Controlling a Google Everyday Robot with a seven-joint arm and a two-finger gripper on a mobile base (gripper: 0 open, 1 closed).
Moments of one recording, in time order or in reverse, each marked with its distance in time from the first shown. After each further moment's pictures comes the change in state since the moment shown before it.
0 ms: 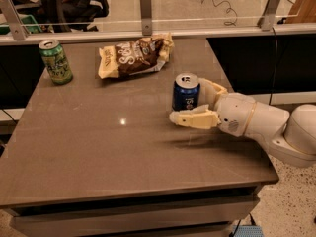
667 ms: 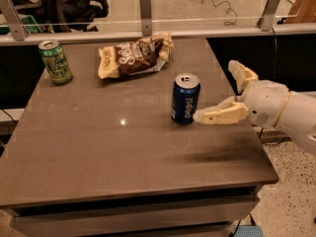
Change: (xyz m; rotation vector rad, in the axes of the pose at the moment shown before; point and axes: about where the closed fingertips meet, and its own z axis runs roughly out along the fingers) arm -0.044 -0.010 -0.045 0.044 -0.005 -0.110
